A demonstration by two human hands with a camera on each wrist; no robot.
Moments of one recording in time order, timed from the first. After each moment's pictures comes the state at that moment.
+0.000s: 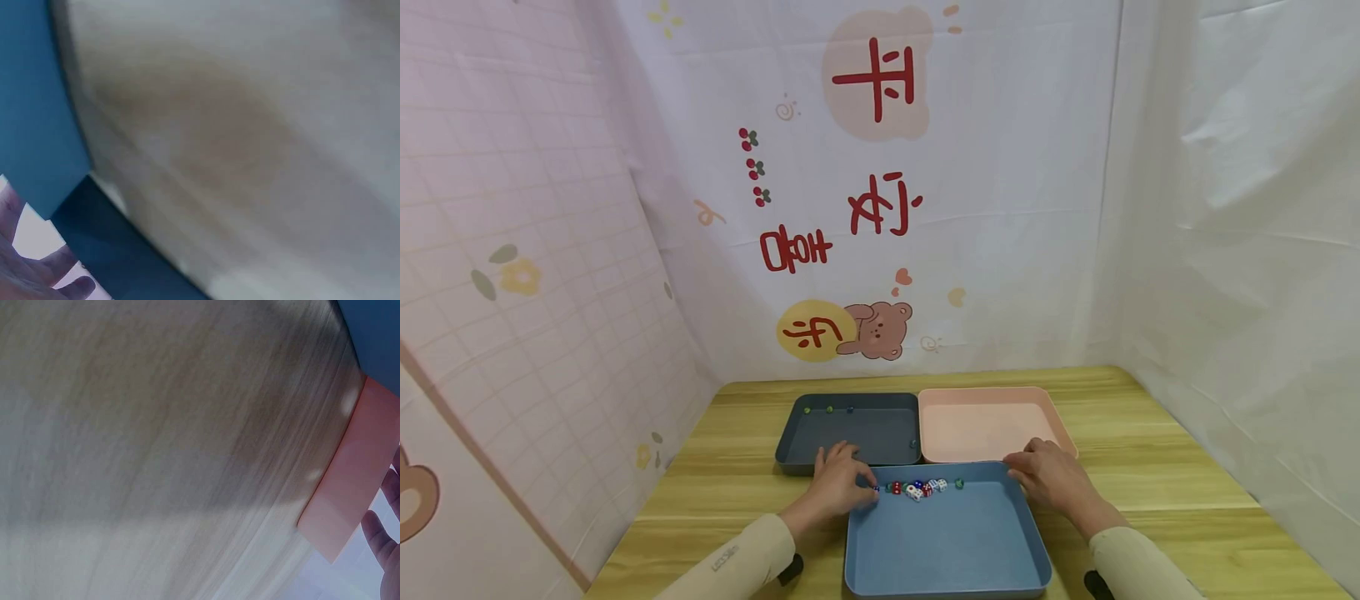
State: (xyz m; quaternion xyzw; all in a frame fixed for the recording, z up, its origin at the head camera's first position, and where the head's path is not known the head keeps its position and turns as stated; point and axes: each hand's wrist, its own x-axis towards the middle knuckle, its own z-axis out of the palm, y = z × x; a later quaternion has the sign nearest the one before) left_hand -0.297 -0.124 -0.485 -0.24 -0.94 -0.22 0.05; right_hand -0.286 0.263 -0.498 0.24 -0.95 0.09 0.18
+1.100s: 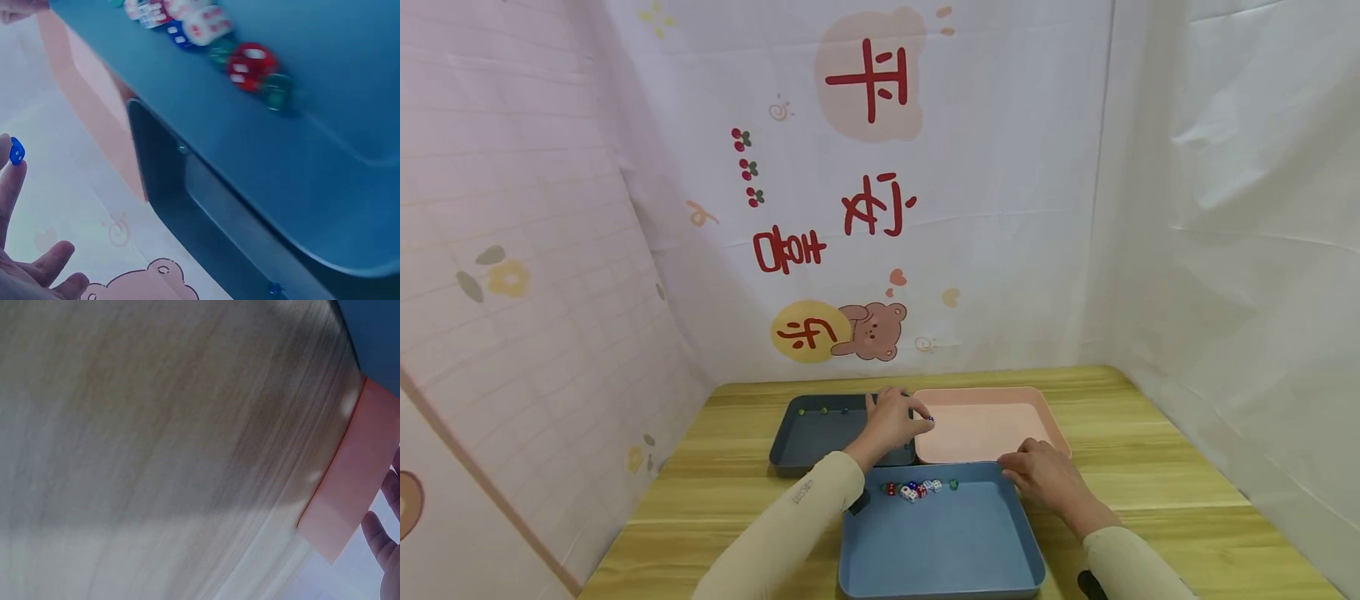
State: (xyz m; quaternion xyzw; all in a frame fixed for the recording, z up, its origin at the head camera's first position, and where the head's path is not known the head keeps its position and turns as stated) left_hand -0.353 -0.020 -0.424 -0.20 -0.94 -0.28 0.06; right_hand -0.287 0.263 -0.499 0.25 -0.94 0.09 0.21
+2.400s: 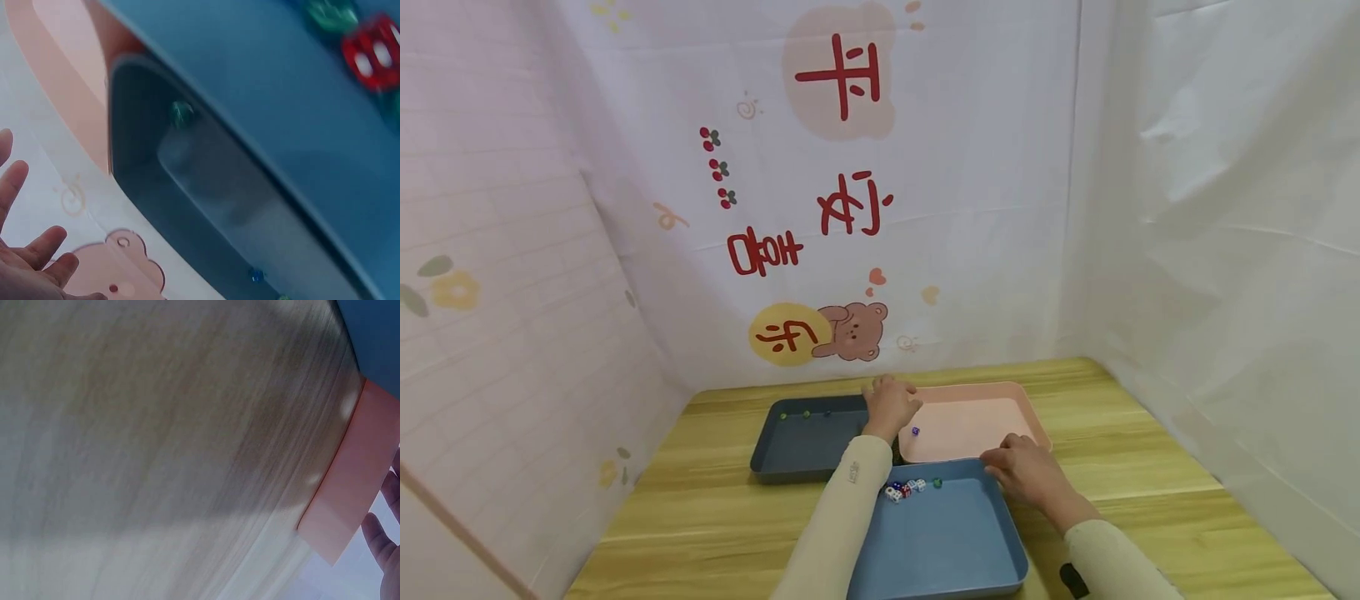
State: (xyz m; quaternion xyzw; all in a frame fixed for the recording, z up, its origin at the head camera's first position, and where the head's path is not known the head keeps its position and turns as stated) left_hand -0.403 0.026 -0.445 -0.11 -0.97 -0.20 0.11; right_hand -0.288 0.263 -0.500 0.24 -0.94 0.10 0.22
